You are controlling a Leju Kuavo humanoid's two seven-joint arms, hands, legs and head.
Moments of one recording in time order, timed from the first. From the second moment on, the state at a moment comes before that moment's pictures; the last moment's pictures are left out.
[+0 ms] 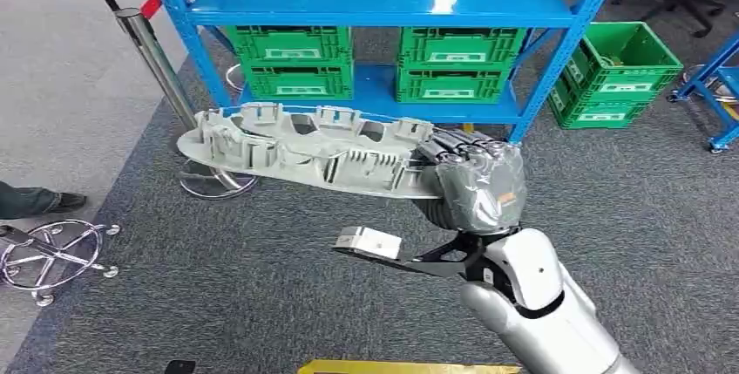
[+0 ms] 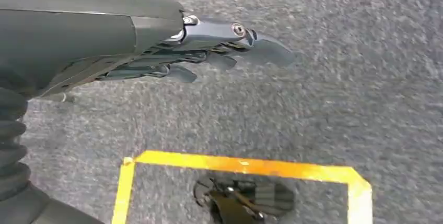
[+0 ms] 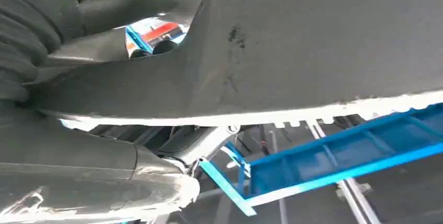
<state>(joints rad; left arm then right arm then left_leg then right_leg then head) -0.10 -0.02 -1.56 -0.01 1.57 0.26 -0.41 -0.33 0.01 0.55 -1.67 1.21 -0.47 0.03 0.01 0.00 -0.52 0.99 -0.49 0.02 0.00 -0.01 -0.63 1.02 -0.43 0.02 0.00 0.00</state>
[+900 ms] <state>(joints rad) -0.10 -0.02 -1.54 -0.01 1.57 0.26 -0.42 -0.34 0.01 0.55 -1.65 1.23 -0.47 0.03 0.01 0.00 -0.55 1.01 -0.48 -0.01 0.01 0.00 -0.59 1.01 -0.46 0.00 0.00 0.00</state>
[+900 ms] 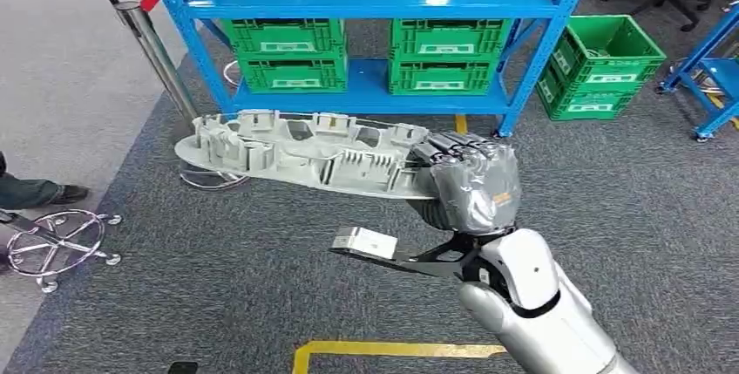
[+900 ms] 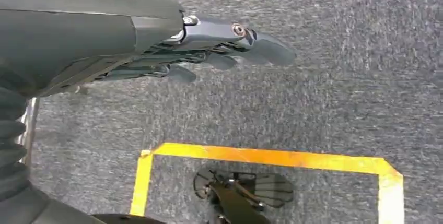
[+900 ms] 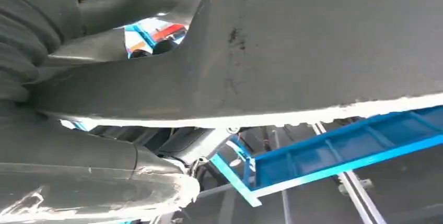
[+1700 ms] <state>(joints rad) -0.10 -0.02 -1.54 -0.01 1.57 0.25 -0.40 -0.37 0.01 0.57 -1.61 1.40 -0.48 0.07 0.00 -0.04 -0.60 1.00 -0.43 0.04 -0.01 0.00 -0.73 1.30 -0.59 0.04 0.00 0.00</state>
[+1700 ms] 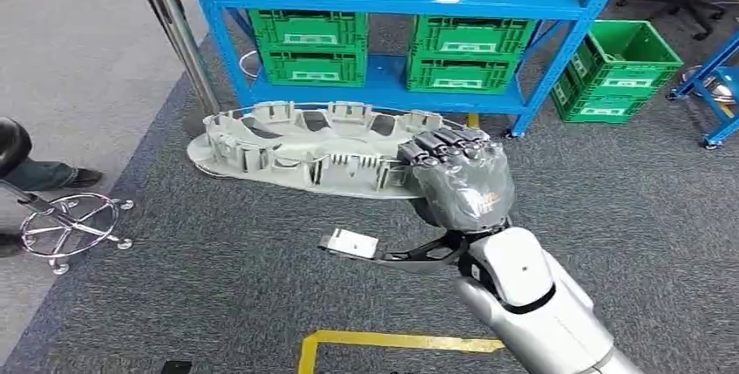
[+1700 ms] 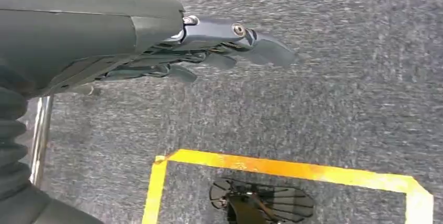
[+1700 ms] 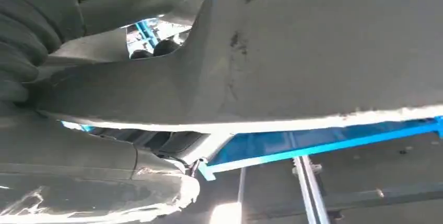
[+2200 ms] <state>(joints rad) -0.10 -0.01 -1.54 -0.01 1.57 0.24 -0.40 -0.38 0.02 0.58 -1.59 1.43 -0.49 0.08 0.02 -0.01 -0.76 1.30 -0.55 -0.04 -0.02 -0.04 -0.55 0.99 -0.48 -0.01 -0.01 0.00</state>
